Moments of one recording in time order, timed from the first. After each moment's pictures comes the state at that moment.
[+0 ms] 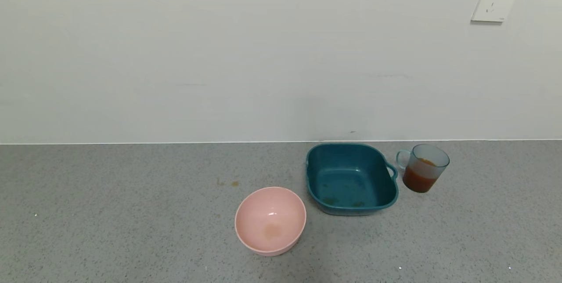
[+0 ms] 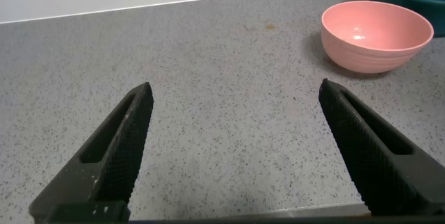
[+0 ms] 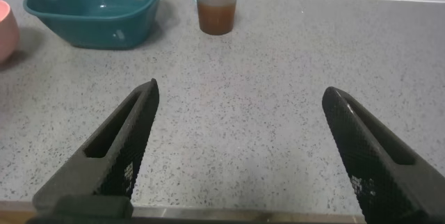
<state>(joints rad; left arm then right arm) 0.00 0.00 0.00 0.00 -0.03 0.06 0.00 0.00 -0.01 0.03 0.00 -0.02</state>
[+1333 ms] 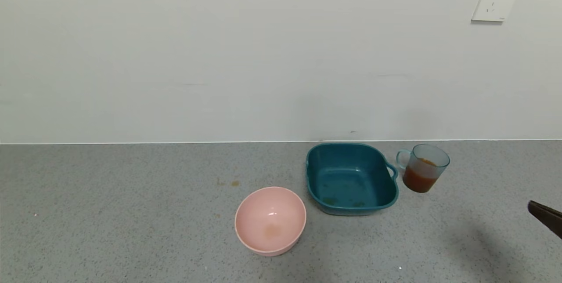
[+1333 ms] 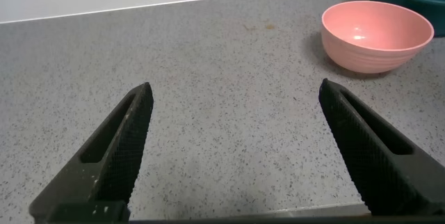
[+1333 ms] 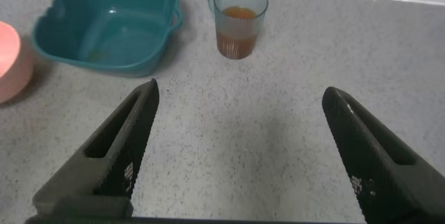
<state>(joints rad) 0.00 0.00 0.00 0.00 -0.03 0.06 0.03 0.93 -0.50 -0.11 0.05 -0.03</state>
